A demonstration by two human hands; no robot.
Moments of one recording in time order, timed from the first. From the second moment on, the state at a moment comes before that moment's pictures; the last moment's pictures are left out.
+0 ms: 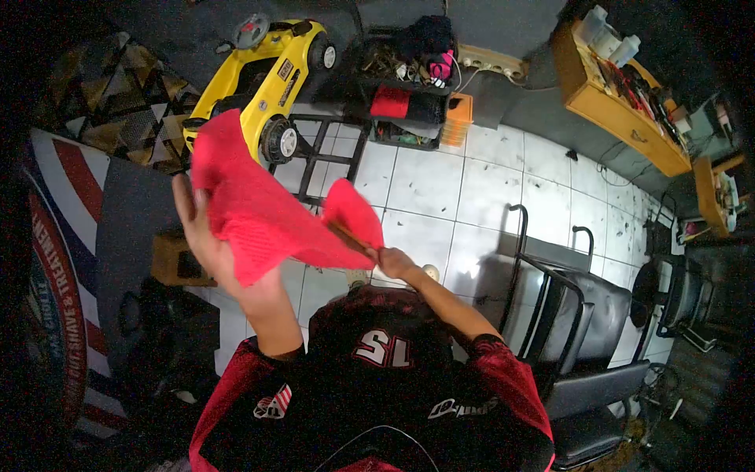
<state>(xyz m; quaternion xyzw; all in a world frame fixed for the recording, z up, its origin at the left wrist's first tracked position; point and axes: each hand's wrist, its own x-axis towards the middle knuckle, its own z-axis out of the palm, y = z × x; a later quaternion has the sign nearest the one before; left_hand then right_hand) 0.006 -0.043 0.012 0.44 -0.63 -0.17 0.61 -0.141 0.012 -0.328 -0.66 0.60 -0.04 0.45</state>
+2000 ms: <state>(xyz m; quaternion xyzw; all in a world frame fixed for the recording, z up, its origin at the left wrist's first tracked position) 0.145 -0.062 -0.212 0.51 -0.76 -0.39 0.11 -0.105 -0.005 -0.153 -0.55 0.67 -0.34 0.36</state>
